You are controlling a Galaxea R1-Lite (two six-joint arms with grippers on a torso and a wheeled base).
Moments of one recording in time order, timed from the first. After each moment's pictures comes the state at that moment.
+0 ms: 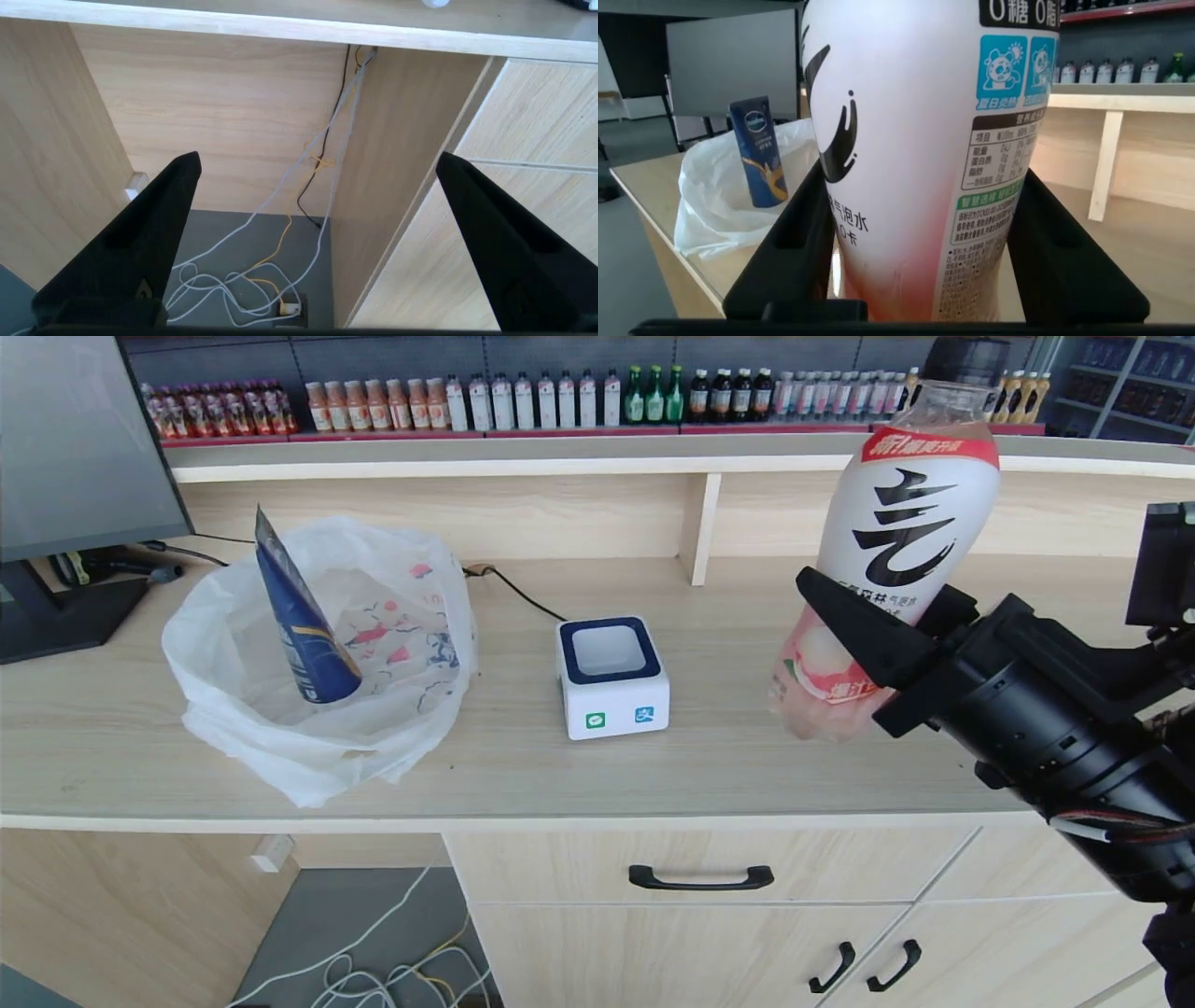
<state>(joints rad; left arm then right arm) 0.00 0.00 0.00 0.00 0.00 0.00 0.56 1.59 -0.52 -1.57 0.15 0.03</state>
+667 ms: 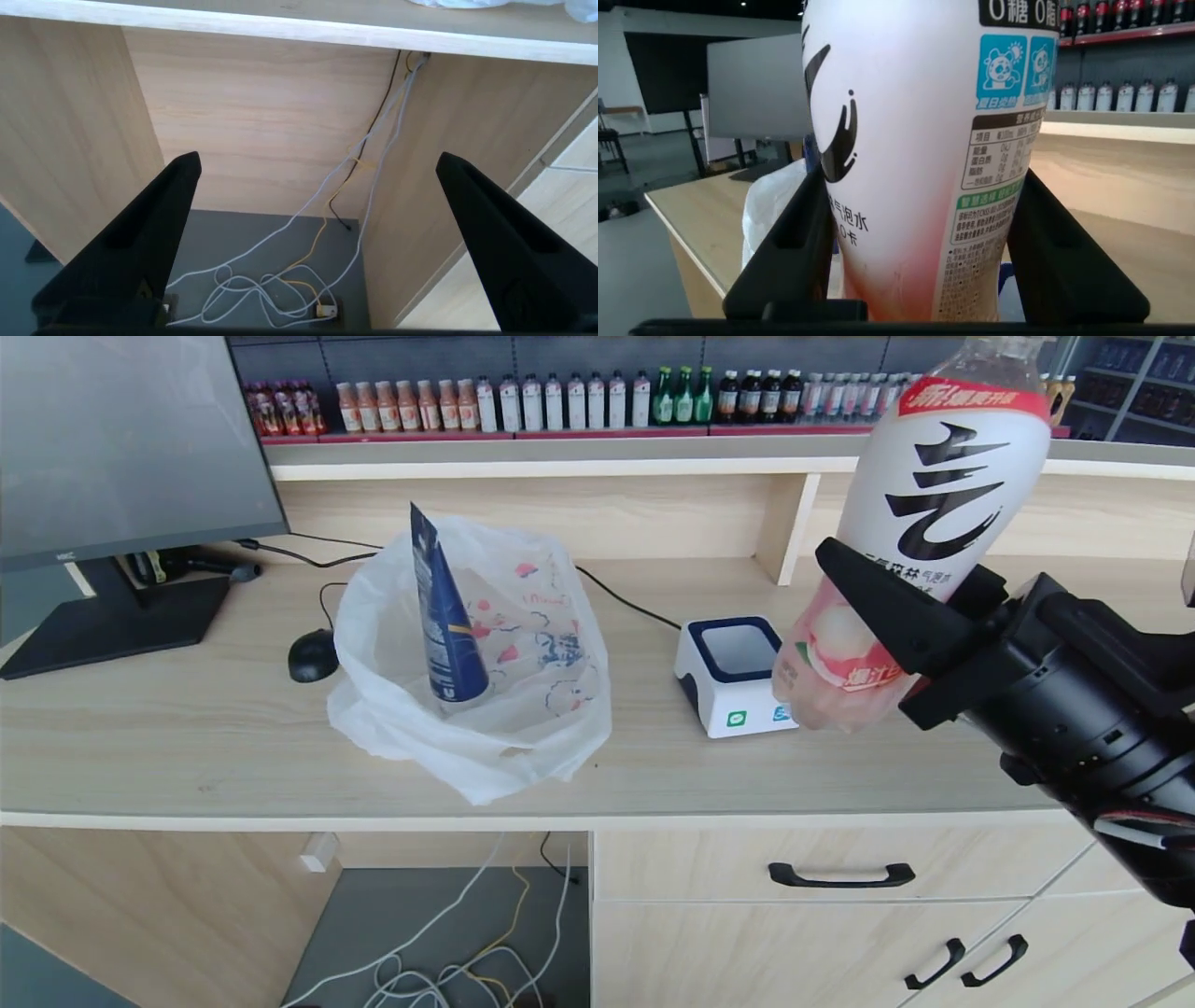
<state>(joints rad) 0.00 0.00 0.00 0.00 0.00 0.00 0.60 1.55 -0.53 -1.57 0.15 0.03</state>
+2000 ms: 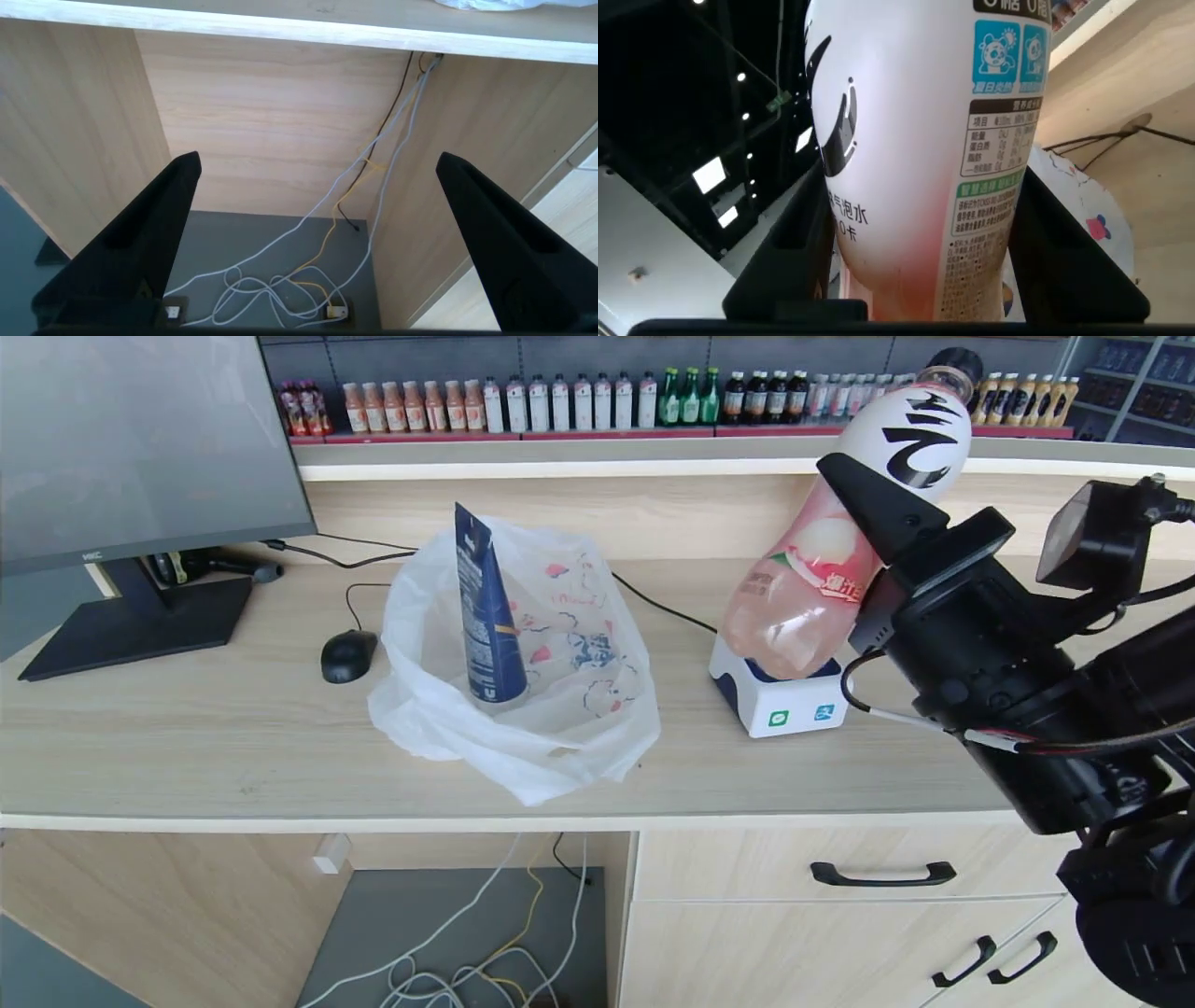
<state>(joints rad) 0.00 0.00 0.00 0.00 0.00 0.00 0.61 1.69 -0.71 -1.57 -0.07 0.84</state>
